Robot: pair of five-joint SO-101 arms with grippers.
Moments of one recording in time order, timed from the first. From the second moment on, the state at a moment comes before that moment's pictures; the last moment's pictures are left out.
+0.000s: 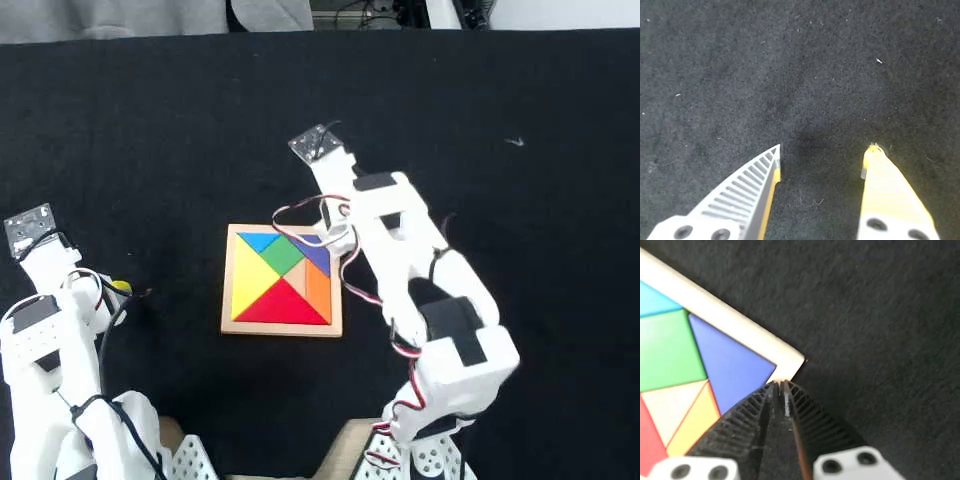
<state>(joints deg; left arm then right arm) -35.0 -39.0 68.4 46.7 -4.7 -14.0 13.7 21.3 53.1 20.1</state>
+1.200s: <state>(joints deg) -11.7 -41.8 20.7 60.0 -4.7 -0.7 -45.2 11.6 80.0 15.7</state>
